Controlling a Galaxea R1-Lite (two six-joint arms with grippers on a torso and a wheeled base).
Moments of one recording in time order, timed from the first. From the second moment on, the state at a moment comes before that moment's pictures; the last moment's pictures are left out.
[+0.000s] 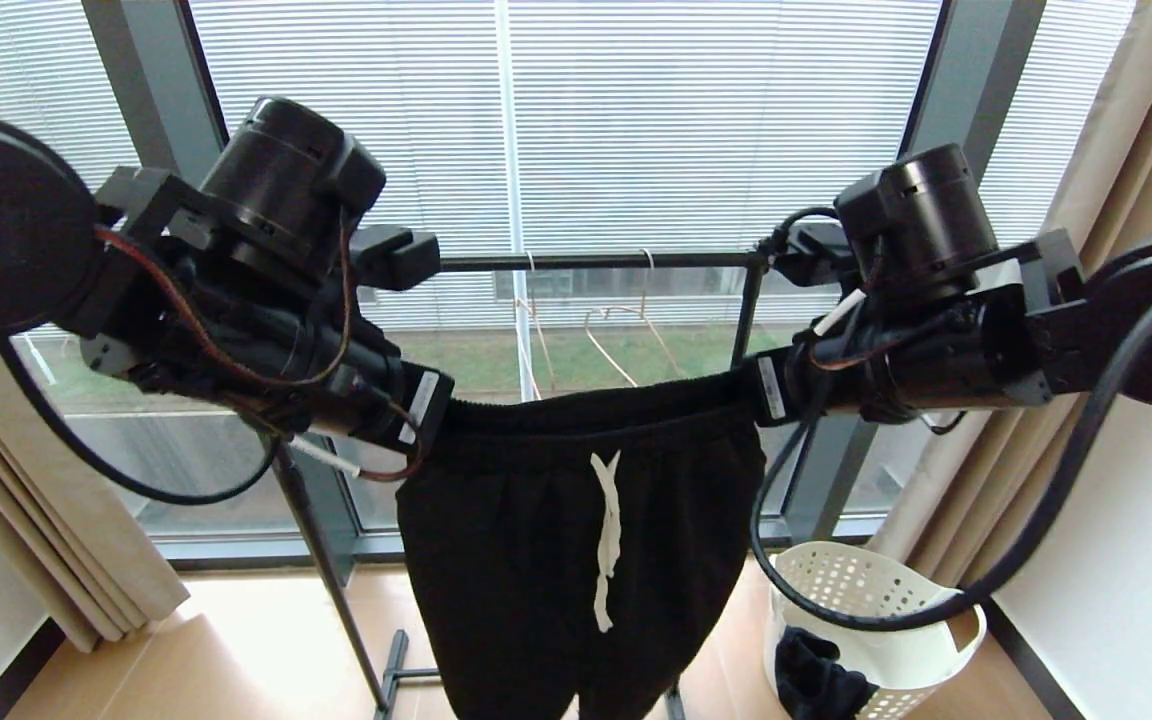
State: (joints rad) left arm -0.56 1.71 -1.50 0.65 0.09 -0.07; right arm 0.57 1.80 -1.45 0.32 -0.24 0.22
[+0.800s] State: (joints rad) left arm -0.95 1.69 -1.25 0.48 0.07 -0.29; right arm 0.75 2.18 -2.00 0.52 -0.30 0.22
